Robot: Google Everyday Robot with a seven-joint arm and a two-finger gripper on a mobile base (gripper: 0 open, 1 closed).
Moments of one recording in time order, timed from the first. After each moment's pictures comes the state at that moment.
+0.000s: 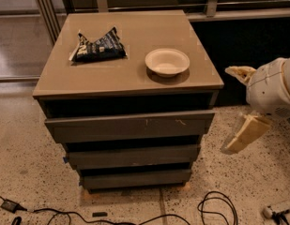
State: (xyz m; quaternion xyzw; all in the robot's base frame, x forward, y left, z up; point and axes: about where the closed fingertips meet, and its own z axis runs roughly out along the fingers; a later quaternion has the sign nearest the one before) arm 0.440 -0.184 0.894 -0.62 0.72 0.02 0.30
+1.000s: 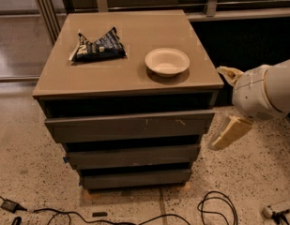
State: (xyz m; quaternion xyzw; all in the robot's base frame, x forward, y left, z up) arm 0.461 -0.169 0.878 -0.62 0.71 0.00 0.33
